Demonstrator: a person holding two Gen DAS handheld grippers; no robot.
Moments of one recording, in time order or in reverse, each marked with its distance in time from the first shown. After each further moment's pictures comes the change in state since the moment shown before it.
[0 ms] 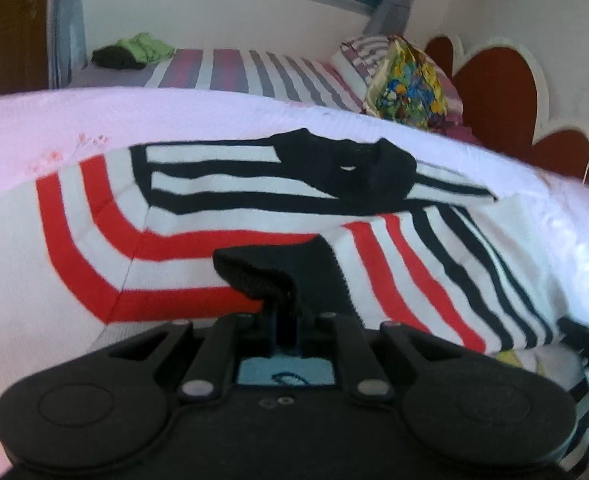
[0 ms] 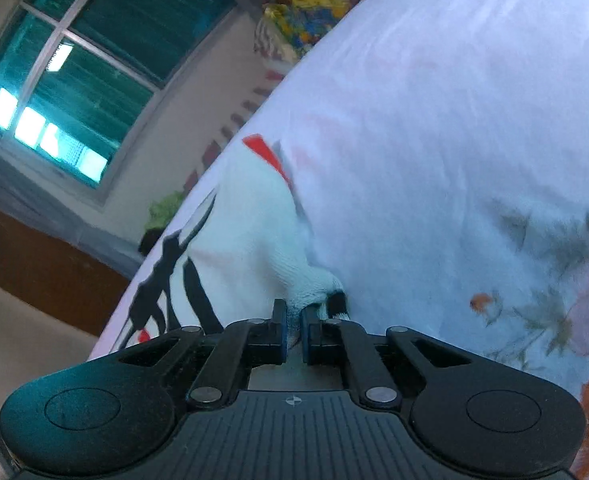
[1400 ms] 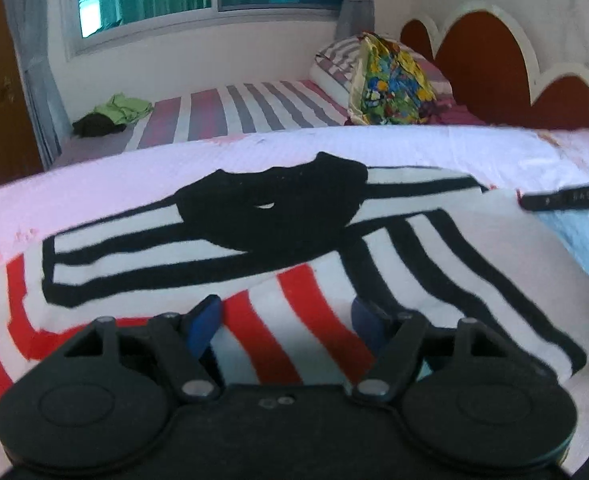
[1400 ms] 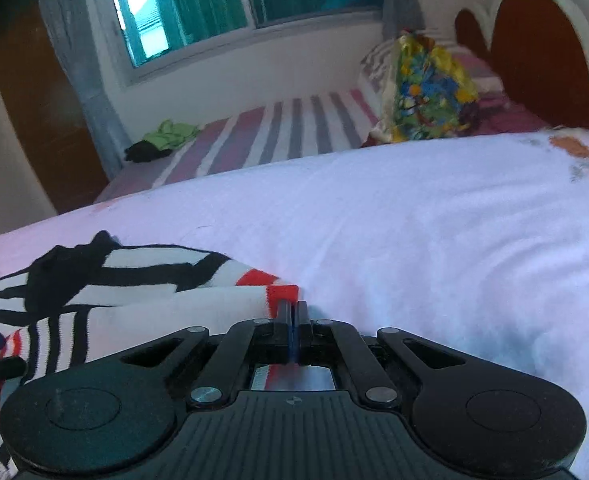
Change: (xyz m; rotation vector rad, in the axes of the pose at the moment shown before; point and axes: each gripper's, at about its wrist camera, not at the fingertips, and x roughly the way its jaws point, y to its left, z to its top) left arm 0.039 -0.081 0.014 0.196 -0.084 0.112; right arm 0.140 0.038 0.113 -0.711 0.030 -0.110
